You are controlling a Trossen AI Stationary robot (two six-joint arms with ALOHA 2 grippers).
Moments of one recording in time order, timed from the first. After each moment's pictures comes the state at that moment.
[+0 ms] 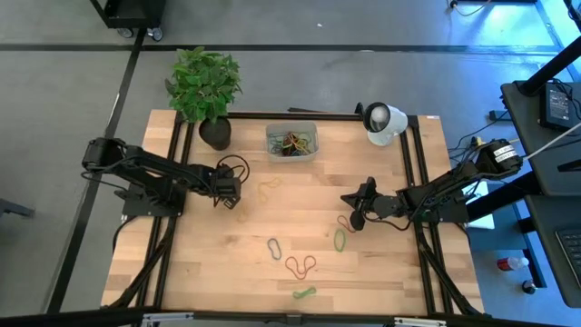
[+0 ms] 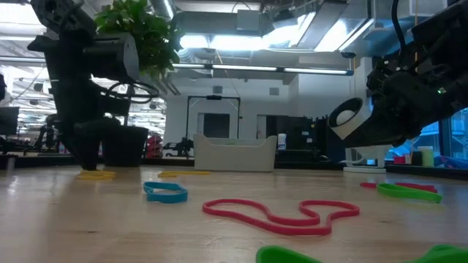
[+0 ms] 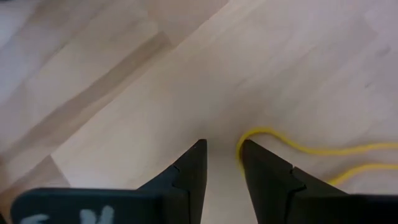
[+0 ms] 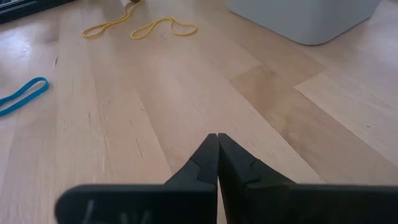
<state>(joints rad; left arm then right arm) 0.01 1.33 0.51 -0.63 -0.34 -0.90 0.31 1.28 0.15 0.58 0.58 0.55</state>
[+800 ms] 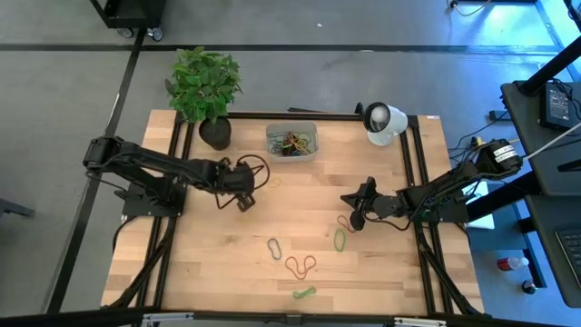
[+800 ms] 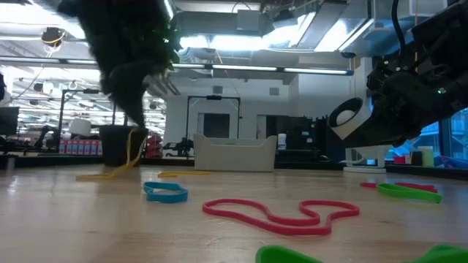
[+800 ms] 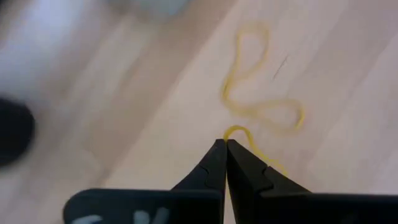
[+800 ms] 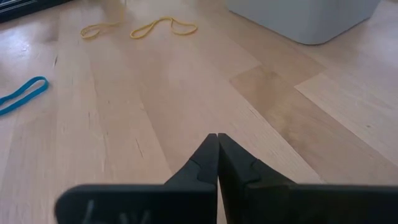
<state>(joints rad) -0.06 1.34 0.81 -0.66 -0.37 -0.60 0.31 1.28 0.15 0.58 0.58 0.55</state>
